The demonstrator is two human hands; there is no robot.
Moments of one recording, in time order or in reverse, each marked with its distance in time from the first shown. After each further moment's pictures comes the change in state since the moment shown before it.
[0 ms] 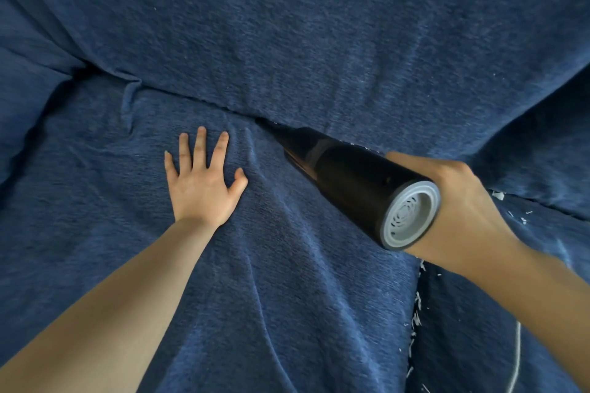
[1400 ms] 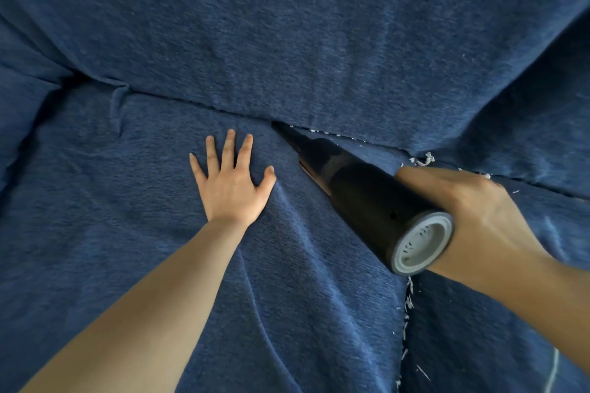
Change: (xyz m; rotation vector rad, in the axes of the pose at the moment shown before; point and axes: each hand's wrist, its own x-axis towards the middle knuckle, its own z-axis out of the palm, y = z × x) left_hand -0.013 0.062 -0.006 -0.064 -0.069 0.007; right_hand -0.041 0.002 -0.023 -0.220 -0.020 -0.006
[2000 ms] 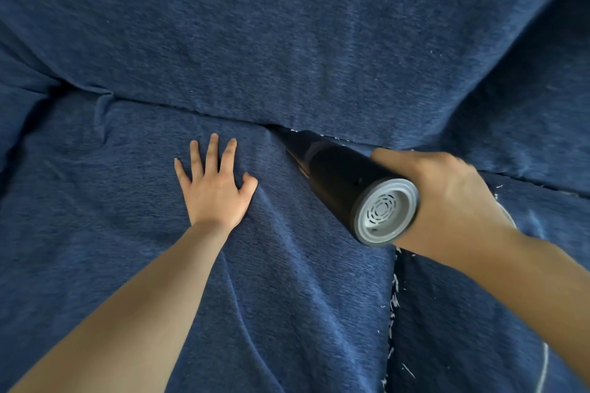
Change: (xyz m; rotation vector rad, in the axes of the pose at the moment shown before) left_hand -0.003 0.002 0.003 0.032 0.006 0.020; right_hand 0.008 0.012 -0.005 0.009 -0.038 0.091
